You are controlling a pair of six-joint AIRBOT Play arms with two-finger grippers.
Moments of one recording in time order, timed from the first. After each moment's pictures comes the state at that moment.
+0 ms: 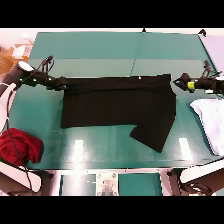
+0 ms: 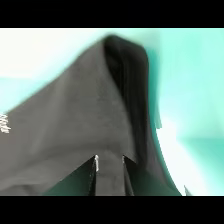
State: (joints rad) left arm 0.12 -1.77 1.47 0.88 -1.14 -1.14; right arm -0.48 -1.75 1.38 -0.68 0.97 1.12
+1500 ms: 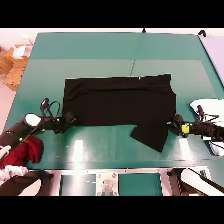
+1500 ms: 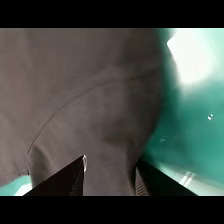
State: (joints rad) left arm -0.10 -1.06 0.43 0.81 -0.60 -1.67; right arm -0.59 -1.14 0.42 -0.74 1.00 1.17
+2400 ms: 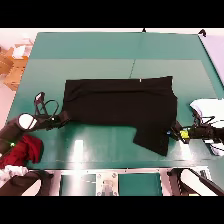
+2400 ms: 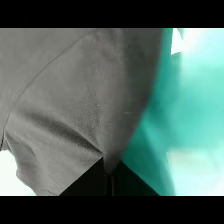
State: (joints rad) left arm -0.12 -0.89 0.48 1.09 -0.71 -1.75; right arm -0.54 -1.03 0.42 -0.97 1.14 1.38
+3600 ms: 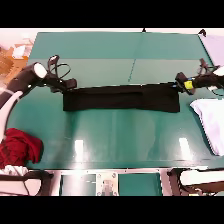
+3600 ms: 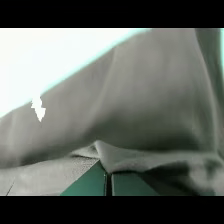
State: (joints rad) left arm -0.12 -1.57 1.31 1.20 -0.90 -1.60; right arm -0.31 -1.60 1.34 -0.99 1.05 1.56
